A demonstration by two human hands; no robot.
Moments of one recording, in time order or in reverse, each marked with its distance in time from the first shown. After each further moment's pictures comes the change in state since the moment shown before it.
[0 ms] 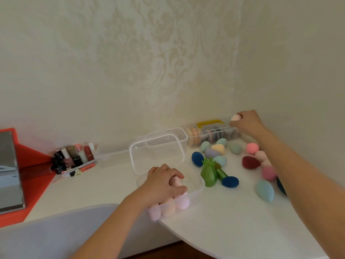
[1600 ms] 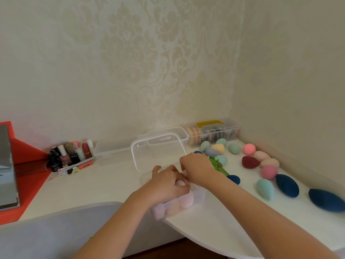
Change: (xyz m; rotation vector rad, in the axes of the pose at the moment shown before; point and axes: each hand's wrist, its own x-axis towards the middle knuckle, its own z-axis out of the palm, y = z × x) left_hand -0.008 0.008 -0.004 0.069 -0.042 0.122; right_hand -0.159 -0.097 0.091 -0.700 -0.397 -0.535
